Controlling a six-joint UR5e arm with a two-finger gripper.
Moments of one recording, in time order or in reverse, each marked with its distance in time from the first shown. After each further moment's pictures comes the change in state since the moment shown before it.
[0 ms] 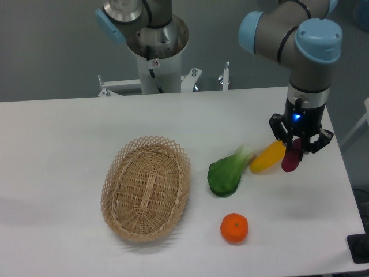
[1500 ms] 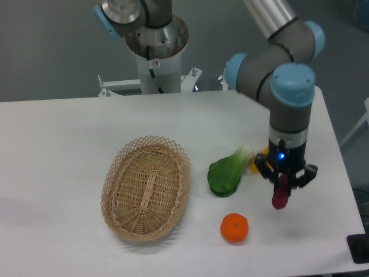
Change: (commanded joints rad) arm -0.124 -0.265 0.003 0.396 0.066 -0.261
